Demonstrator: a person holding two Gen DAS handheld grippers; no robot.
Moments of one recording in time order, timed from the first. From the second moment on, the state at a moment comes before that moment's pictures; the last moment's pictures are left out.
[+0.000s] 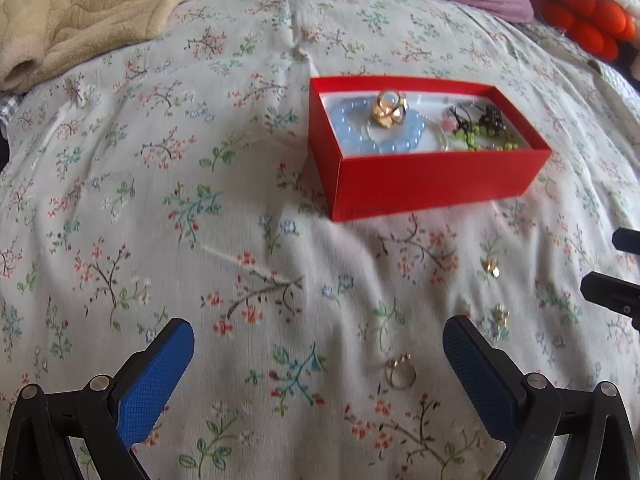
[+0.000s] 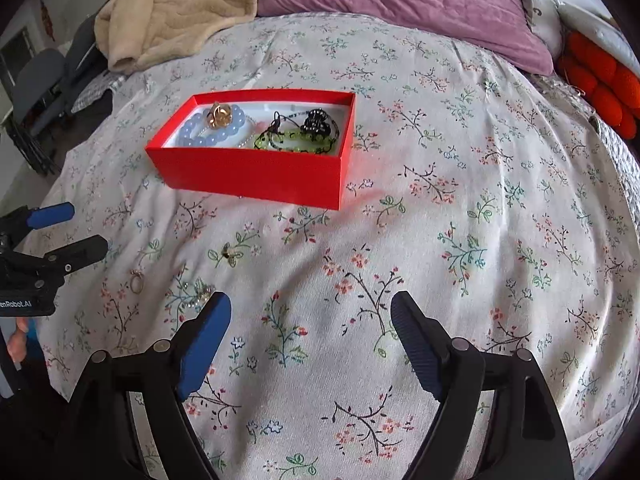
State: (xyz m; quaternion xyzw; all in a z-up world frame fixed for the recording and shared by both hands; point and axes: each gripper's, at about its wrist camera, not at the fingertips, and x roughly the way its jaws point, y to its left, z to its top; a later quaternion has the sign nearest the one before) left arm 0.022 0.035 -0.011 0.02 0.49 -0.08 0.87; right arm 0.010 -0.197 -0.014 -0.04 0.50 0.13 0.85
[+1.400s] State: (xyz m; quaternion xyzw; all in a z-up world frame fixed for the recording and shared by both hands) left arm -0.011 -0.009 -0.047 0.10 0.48 -0.21 0.85; right arm -0.016 -0.189 -0.054 -0.10 0.53 0.14 0.83
